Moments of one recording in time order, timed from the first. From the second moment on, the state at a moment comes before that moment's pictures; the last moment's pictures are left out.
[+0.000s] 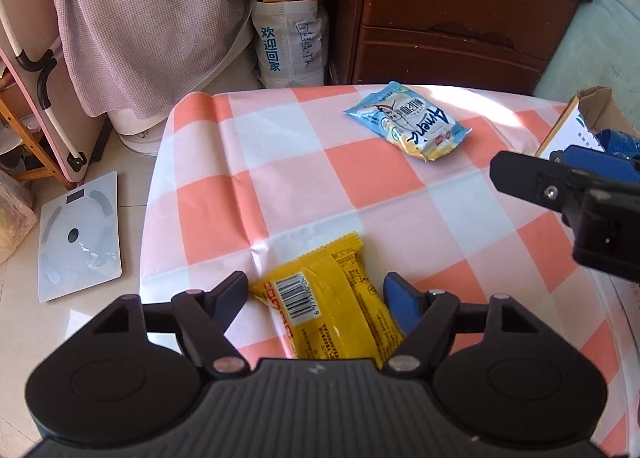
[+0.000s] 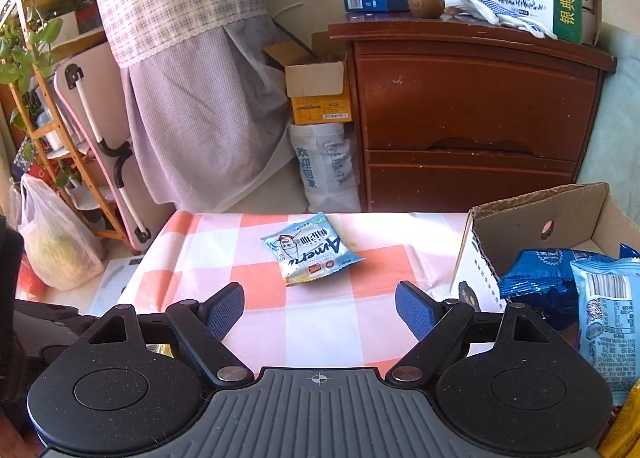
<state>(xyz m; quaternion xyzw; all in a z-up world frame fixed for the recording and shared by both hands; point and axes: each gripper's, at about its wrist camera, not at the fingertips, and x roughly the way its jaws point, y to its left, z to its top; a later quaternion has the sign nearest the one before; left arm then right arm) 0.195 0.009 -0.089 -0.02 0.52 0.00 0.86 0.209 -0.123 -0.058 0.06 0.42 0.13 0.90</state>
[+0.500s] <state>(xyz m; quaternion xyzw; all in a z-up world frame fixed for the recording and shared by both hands) 0.199 0.025 -0.075 -0.05 0.51 0.01 0.86 0.262 -0.092 -0.099 0.04 0.43 0.16 0.89</state>
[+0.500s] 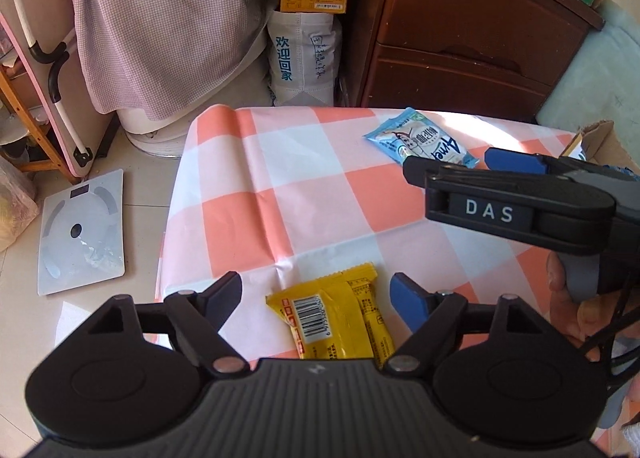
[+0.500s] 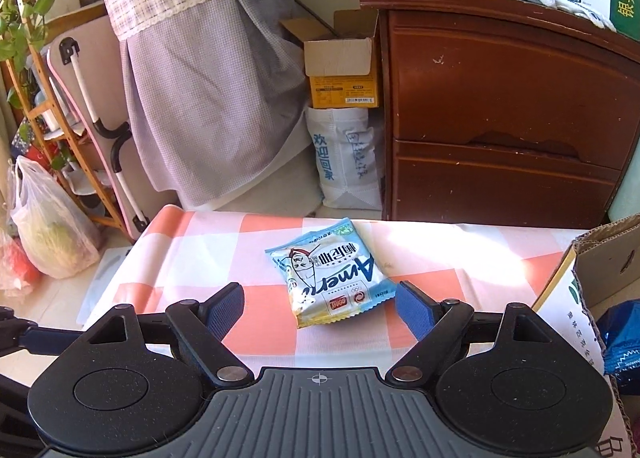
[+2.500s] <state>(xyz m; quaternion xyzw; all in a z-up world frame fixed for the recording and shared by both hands) 0.168 0.002 -0.078 0.00 0.51 -0.02 0.86 0.132 -0.129 -0.059 0.09 0.50 0.02 0.86</state>
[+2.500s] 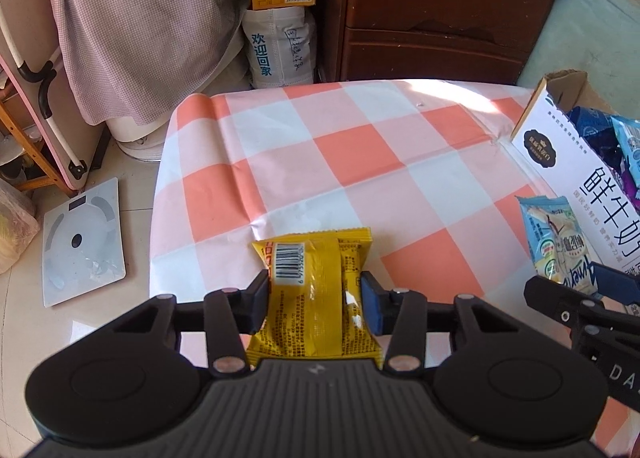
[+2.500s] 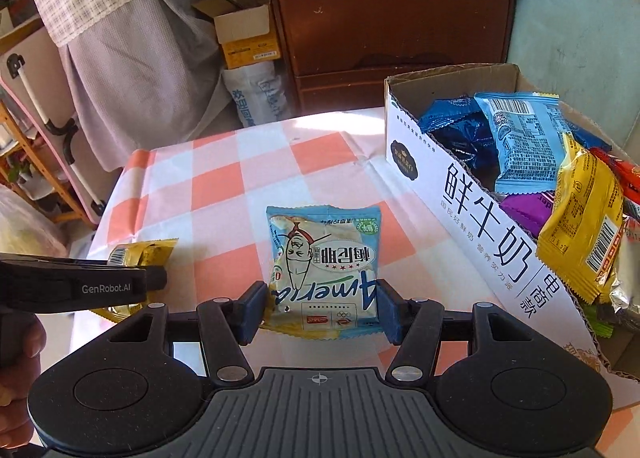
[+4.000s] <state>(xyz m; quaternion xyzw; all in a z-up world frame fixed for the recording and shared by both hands) 0.165 -0.119 -0.003 0.01 0.34 -0.17 0.92 0.119 -0.265 0.013 0.18 0.37 -0.09 0.91</state>
